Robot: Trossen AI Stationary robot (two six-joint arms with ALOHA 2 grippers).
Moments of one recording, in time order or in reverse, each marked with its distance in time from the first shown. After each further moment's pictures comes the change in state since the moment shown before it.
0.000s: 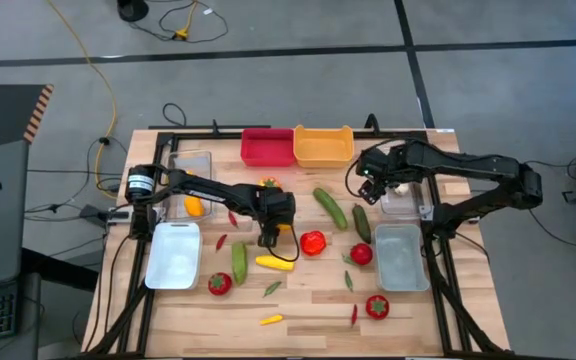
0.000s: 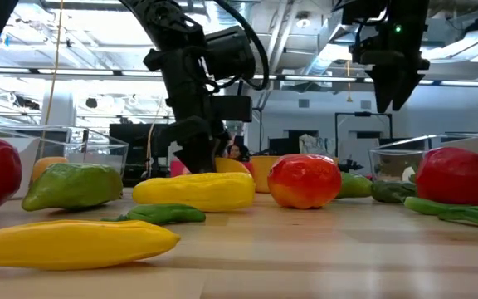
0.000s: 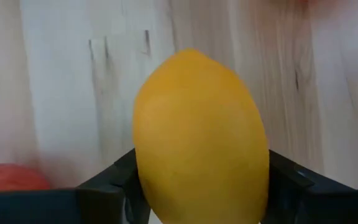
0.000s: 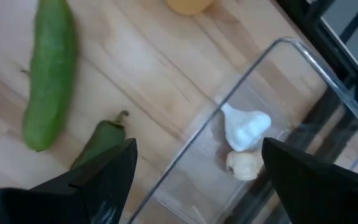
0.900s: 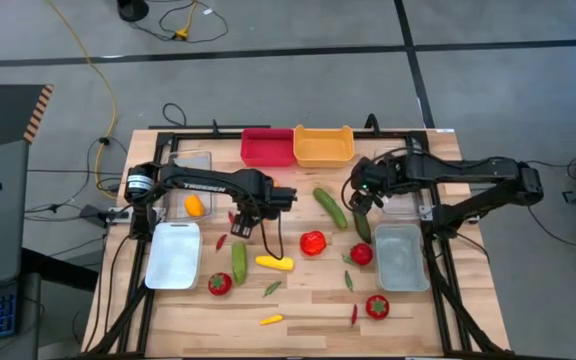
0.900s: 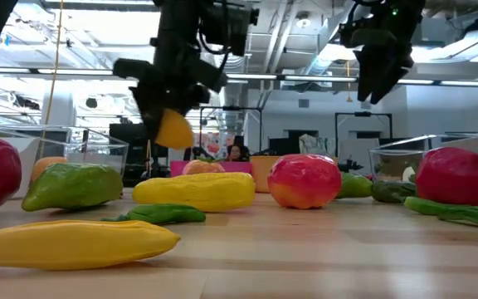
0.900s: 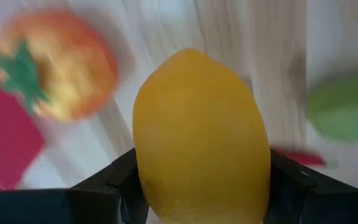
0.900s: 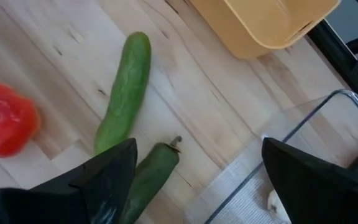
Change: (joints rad) left arm 0.000 -0.003 0.338 -0.838 -0.124 0.116; right arm 0.153 0.000 0.000 0.170 0.001 0.001
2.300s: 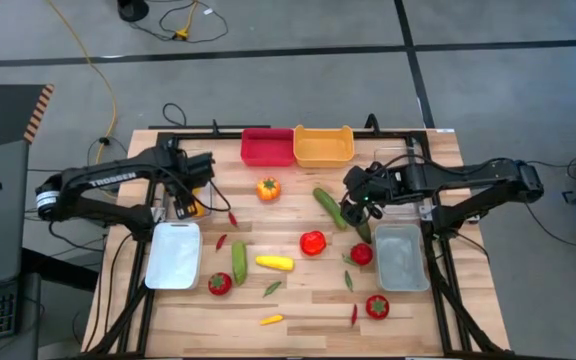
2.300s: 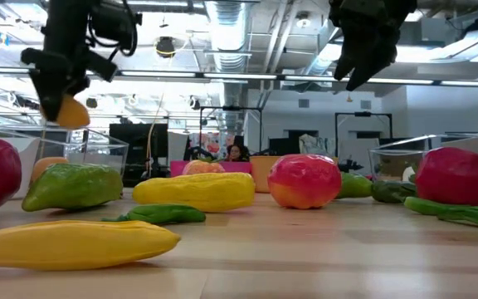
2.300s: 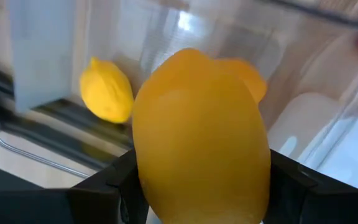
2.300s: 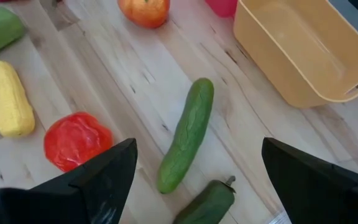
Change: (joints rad) left arm 0.347 -0.754 -0.603 -0.064 0.002 -0.309; right arm 0.128 0.000 0.000 0.198 0.002 0.000
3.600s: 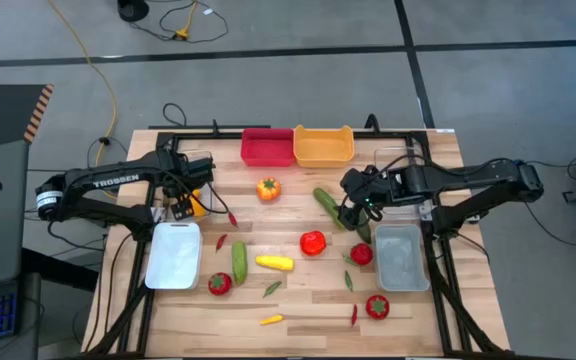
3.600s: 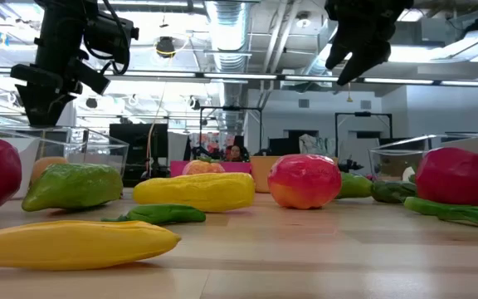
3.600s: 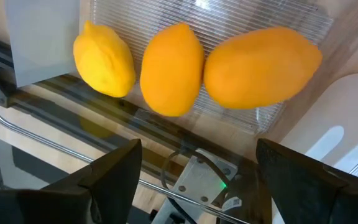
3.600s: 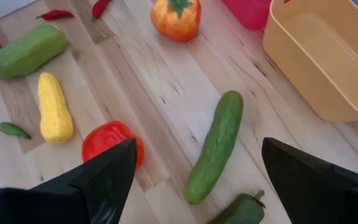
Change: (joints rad) left arm 0.006 0.003 -0.070 0.000 -0.074 -0.015; right arm 0.019 0.000 0.000 0.084 -0.050 0.000
